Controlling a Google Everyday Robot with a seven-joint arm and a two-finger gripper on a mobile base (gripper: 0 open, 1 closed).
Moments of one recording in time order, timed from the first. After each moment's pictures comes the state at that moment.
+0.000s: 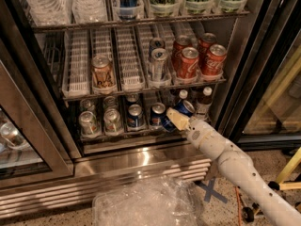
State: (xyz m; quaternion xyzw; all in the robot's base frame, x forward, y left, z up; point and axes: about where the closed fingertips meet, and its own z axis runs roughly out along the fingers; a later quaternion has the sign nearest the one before) arm 0.632 -0.111 0.696 0.01 0.71 0.41 0.57
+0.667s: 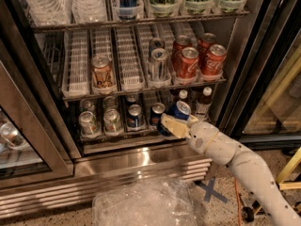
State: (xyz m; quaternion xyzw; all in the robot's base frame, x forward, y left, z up) arm 0.574 -0.083 0.745 -0.13 0.68 0.41 0.59
